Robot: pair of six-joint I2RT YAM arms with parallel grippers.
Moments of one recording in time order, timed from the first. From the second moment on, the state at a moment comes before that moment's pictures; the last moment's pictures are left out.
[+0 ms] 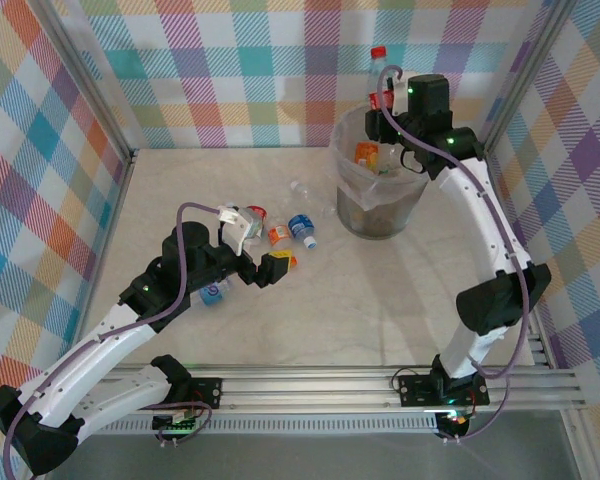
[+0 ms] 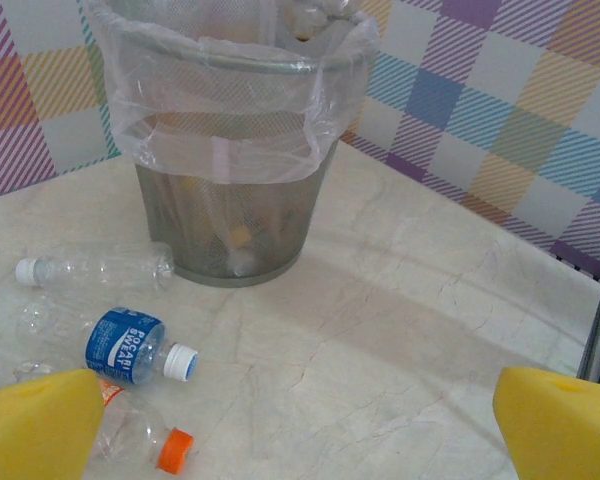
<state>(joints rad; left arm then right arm) -0.67 0.87 0.87 -0.27 0.22 -0.08 0.30 1.73 1.99 -0.73 0.00 0.09</state>
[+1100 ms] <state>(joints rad) -0.67 0.87 0.88 -0.30 0.23 -0.08 0.18 1.77 1.75 -0.65 -0.22 0.49</state>
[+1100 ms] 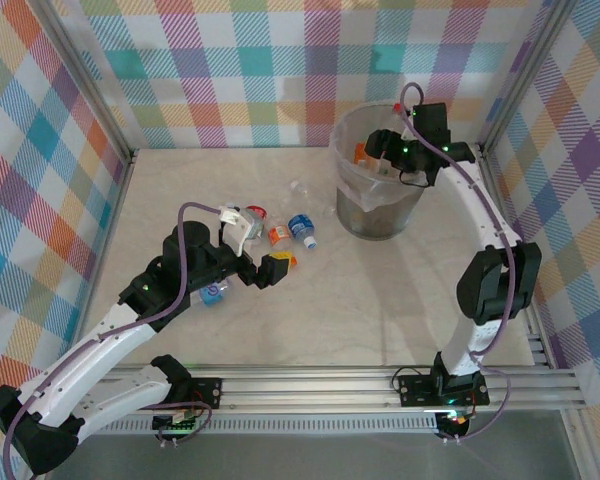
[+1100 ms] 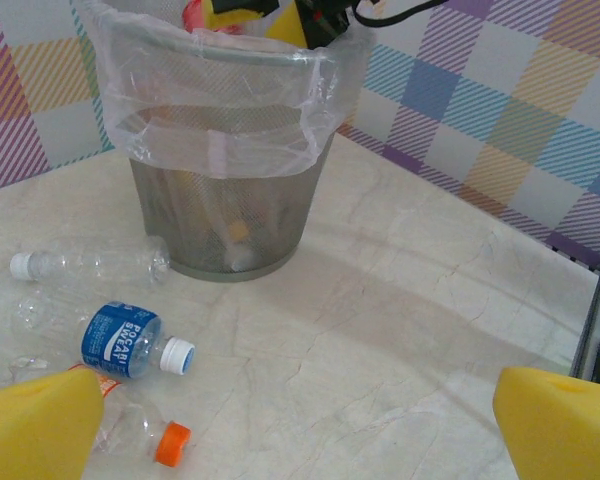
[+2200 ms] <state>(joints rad) -0.67 0.89 0.89 -0.31 0.22 -0.08 0.14 1.98 2.08 -0.85 -0.15 0.47</state>
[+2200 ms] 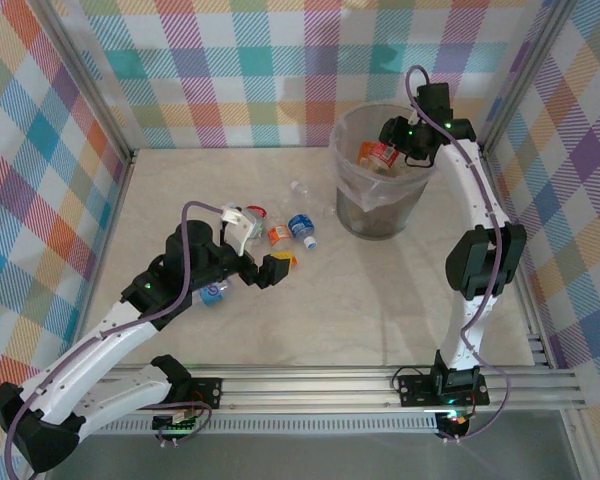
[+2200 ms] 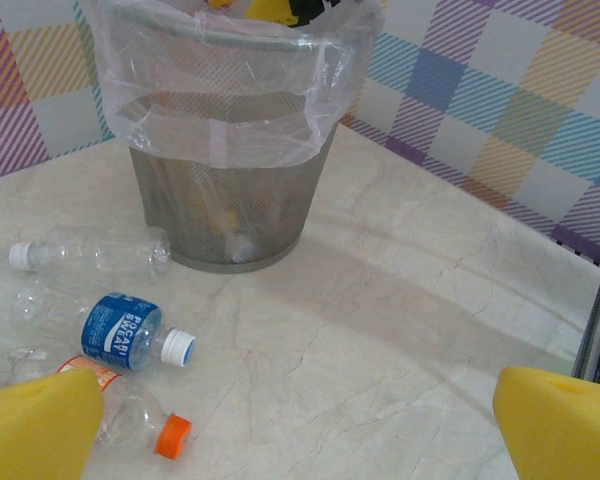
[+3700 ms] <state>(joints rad) -0.67 0.82 0.98 -0.68 0.17 0.08 0.78 1.37 1.08 -0.47 -0.10 0.35</state>
